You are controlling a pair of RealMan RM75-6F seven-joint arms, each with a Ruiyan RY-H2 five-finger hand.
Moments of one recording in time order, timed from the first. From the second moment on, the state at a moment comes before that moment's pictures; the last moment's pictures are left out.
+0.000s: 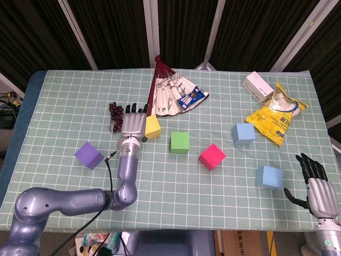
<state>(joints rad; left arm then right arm) -1.20 -1.83 -0.46 -1.29 0.27 1.23 0.99 0.06 -1.10 0.07 -1.70 -1.42 1.43 0.11</state>
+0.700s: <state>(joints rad) -1.24 -1.95 -0.52 -1.10 0.26 1.15 0.95 0.05 -1.09 0.07 -1.71 -1.42 1.43 0.12</state>
